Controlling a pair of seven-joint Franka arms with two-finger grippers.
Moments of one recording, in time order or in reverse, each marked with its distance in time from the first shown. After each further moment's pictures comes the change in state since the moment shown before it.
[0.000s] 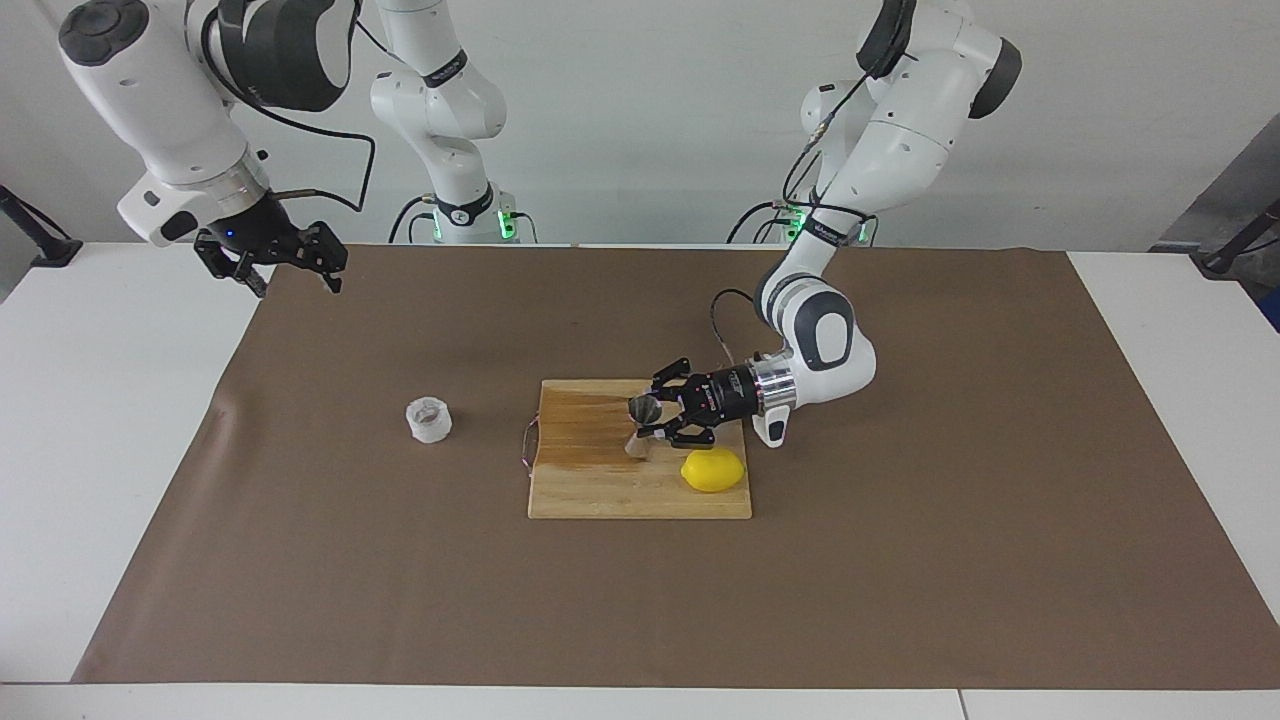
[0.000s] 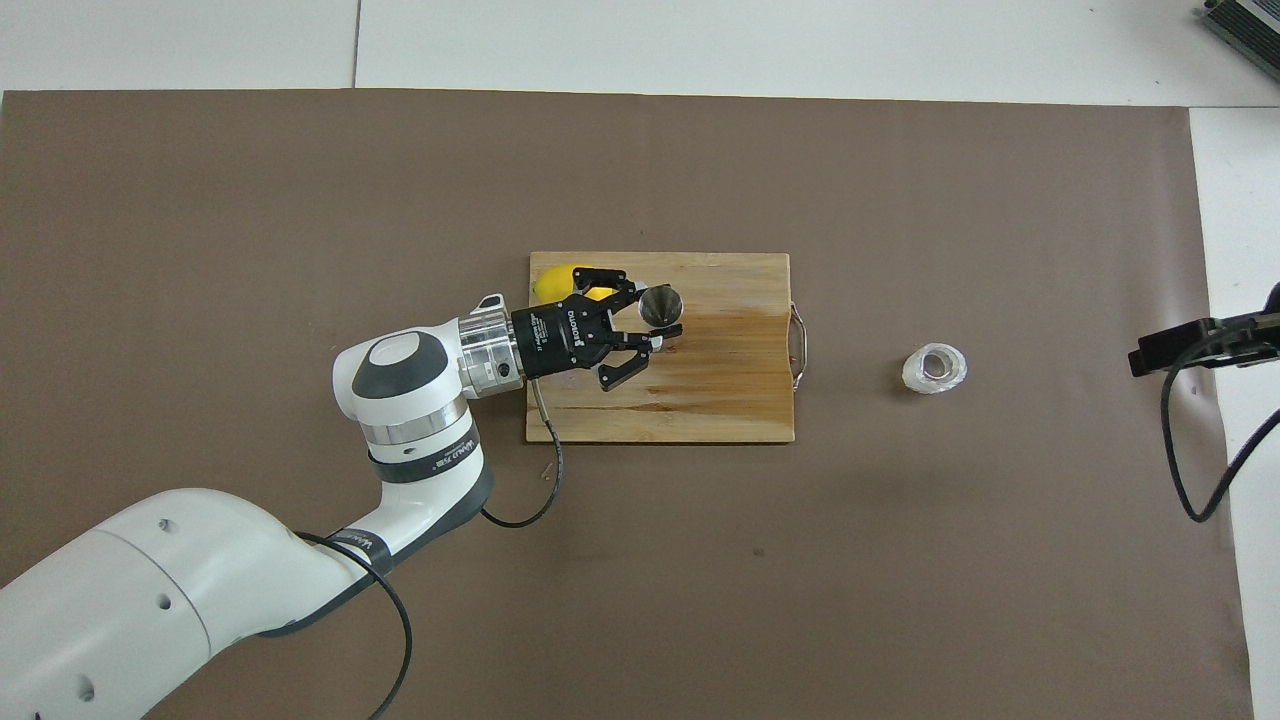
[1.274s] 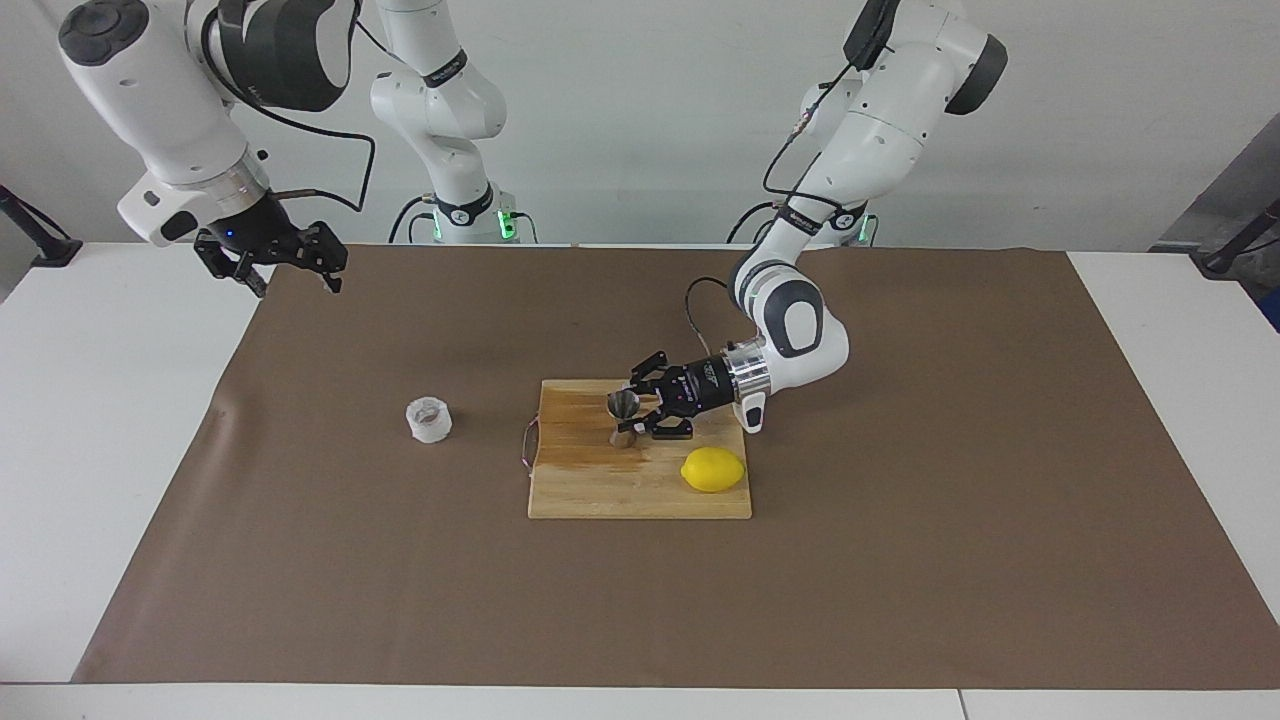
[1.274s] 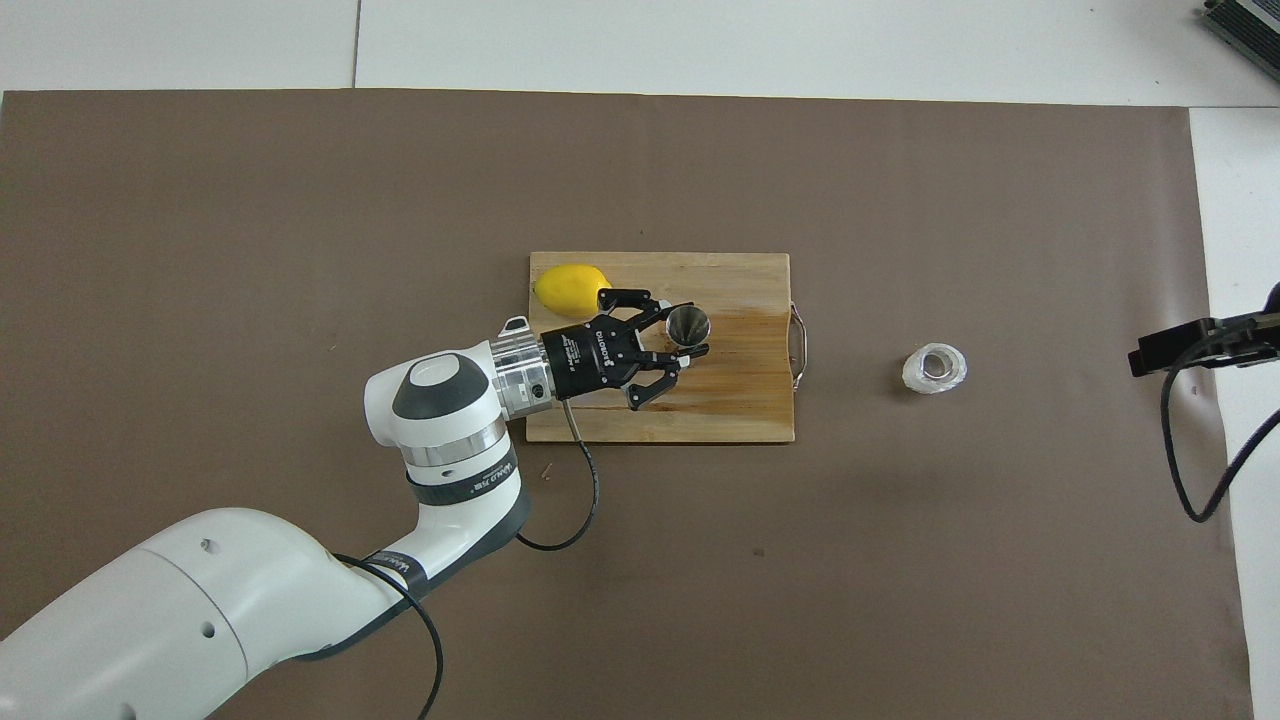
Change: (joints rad) left arm -0.078 -0.014 0.008 -0.011 -0.071 0.102 0.012; right arm 0.000 0.000 0.000 0.000 0.000 0.000 0.000
